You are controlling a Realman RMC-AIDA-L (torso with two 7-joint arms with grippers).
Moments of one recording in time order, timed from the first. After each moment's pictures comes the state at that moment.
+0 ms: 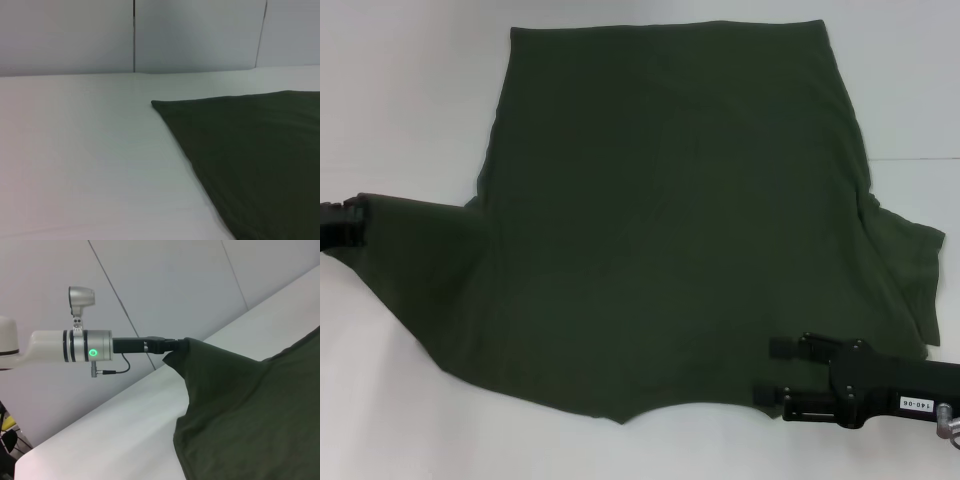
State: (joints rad) left arm -0.53 -2.16 0.53 0.85 2.12 0.81 -1.62; right arm 0.51 2.06 -0.53 -0.45 -2.09 -1.62 1.36
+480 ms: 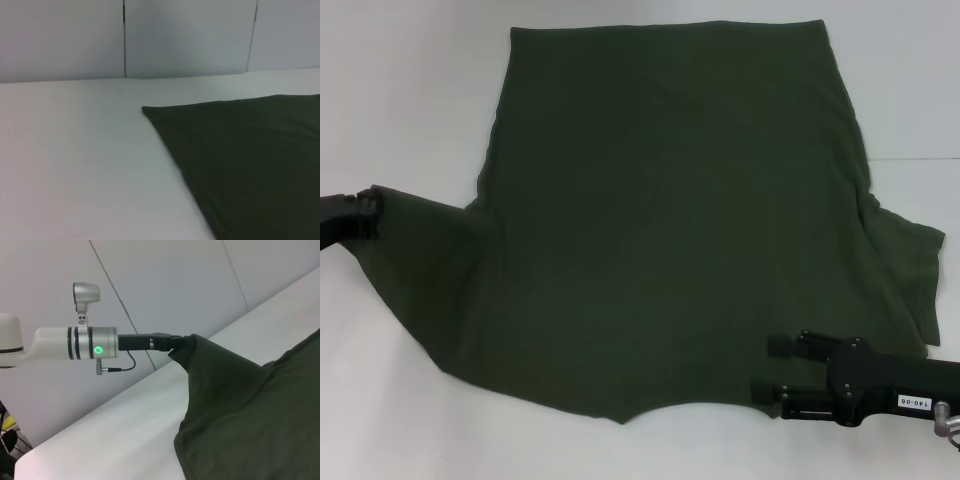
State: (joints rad) left arm -0.55 -2.16 0.53 0.84 2.11 0.81 -1.61; right arm 0.51 2.06 -0.53 -0.46 -2.09 -1.61 1.36
